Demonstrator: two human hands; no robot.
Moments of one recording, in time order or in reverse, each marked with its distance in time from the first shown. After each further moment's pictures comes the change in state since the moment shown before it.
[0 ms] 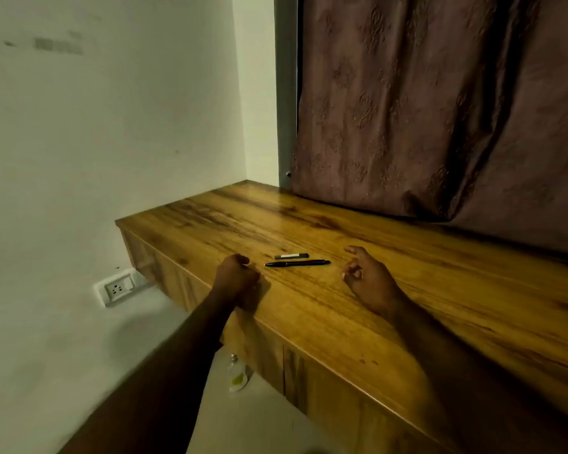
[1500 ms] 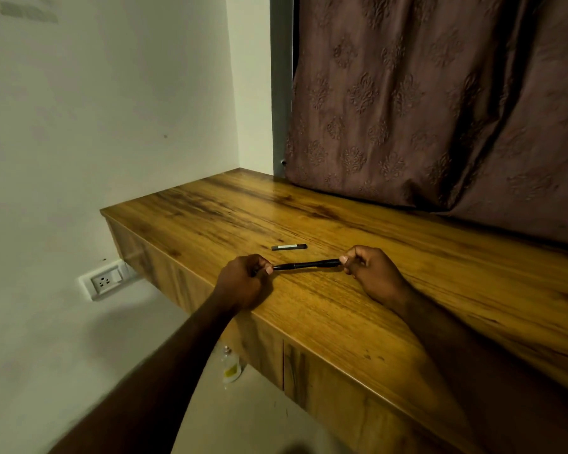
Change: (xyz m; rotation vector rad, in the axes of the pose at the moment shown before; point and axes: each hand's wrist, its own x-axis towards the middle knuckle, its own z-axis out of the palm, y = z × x) left_hand -0.025 -0.006 0.011 -0.027 -0.146 0.305; right_hand 0.004 0.000 -0.003 0.150 -0.013 0.031
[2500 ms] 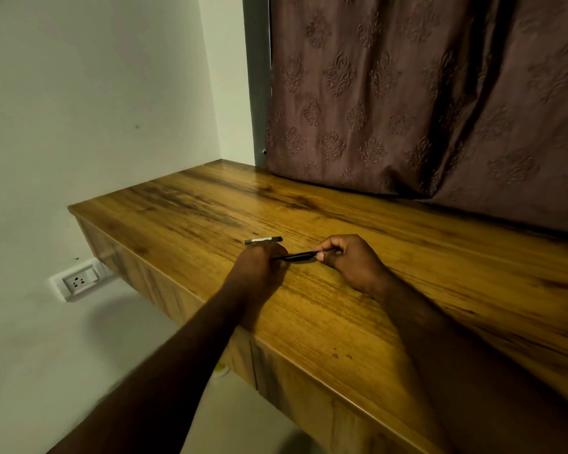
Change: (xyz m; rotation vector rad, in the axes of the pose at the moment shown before) left_hand 0.029 0.031 0.062 0.398 0.047 0.486; right_hand 0.010 0.003 -0.012 -0.003 -0.050 -0.035
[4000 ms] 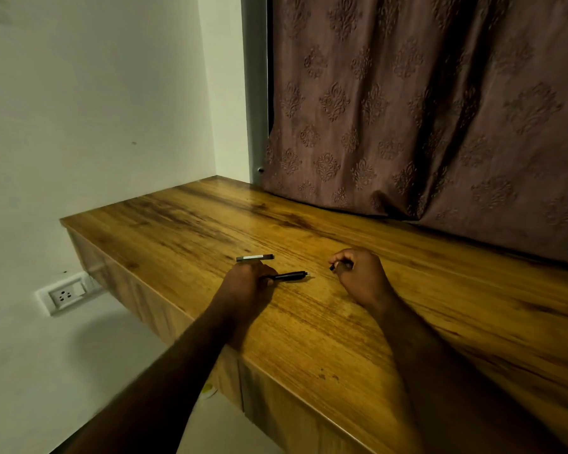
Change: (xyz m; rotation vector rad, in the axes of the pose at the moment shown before) left_hand -0.005 0.002 -0.005 -0.050 0.064 0.120; right_hand 0.000 0.015 -0.022 -0.135 0.241 0.010
